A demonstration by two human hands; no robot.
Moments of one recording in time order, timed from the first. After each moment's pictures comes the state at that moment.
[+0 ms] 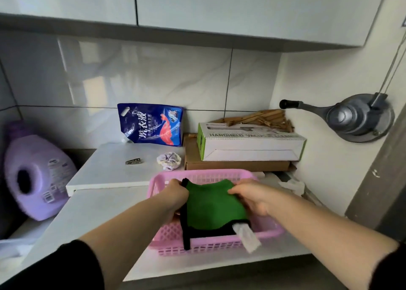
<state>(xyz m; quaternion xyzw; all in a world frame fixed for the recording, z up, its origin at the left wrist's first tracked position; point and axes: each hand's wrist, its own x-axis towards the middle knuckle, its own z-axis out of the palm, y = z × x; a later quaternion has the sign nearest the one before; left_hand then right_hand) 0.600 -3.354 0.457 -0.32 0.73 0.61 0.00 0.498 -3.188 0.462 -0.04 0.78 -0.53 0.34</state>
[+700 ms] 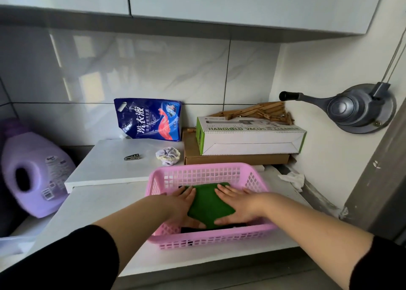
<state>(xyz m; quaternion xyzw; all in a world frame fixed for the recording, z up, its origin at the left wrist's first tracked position) 0.592 -3.374 0.431 -0.02 0.97 0.00 0.22 0.491 -3.186 0.434 -0.42 0.87 0.12 0.21</state>
